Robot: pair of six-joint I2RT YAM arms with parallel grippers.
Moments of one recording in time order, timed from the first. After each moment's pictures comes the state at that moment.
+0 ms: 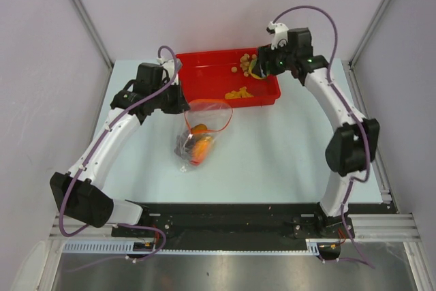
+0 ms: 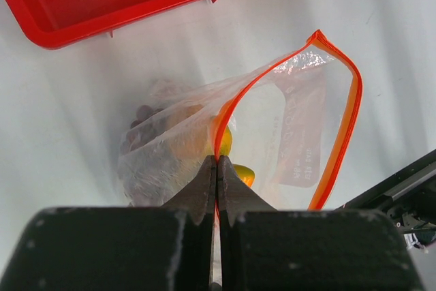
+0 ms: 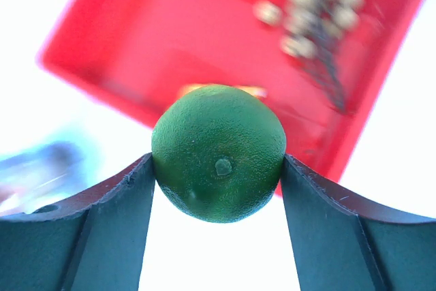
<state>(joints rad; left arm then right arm) -0.33 1.37 1.37 -0.72 0.25 -0.25 0.26 1.96 1.87 -0.48 -0.30 -0.03</state>
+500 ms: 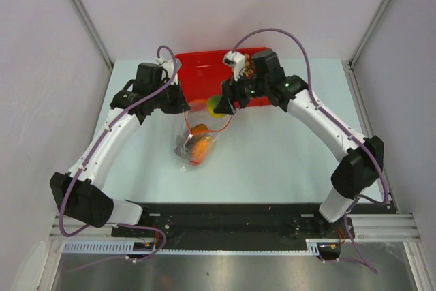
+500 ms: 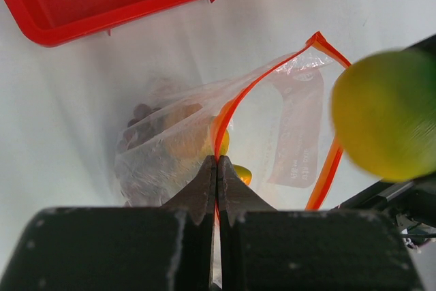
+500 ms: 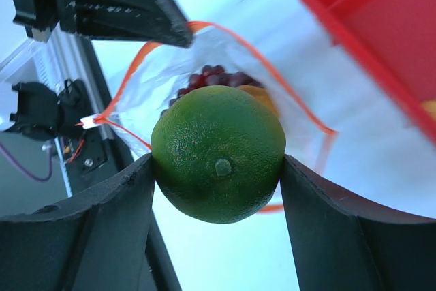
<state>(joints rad) -0.32 1.37 1.37 -0.72 0.26 -0.27 0.56 1.66 1.64 -0.53 -0.62 0.03</state>
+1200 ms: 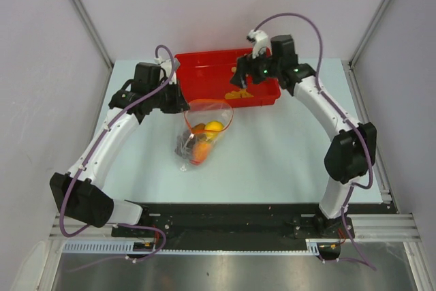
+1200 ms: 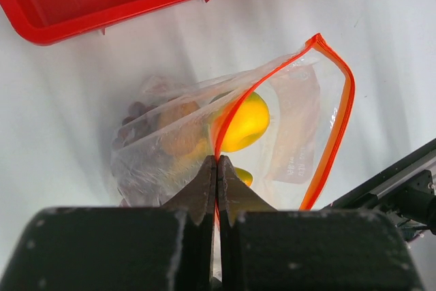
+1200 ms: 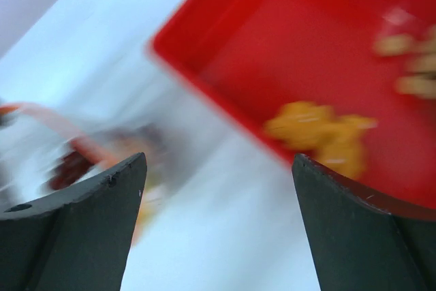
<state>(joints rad) -0.30 1.37 1.37 -0.72 0.30 -0.28 0.45 1.81 1.73 -0.42 -0.51 0.05</state>
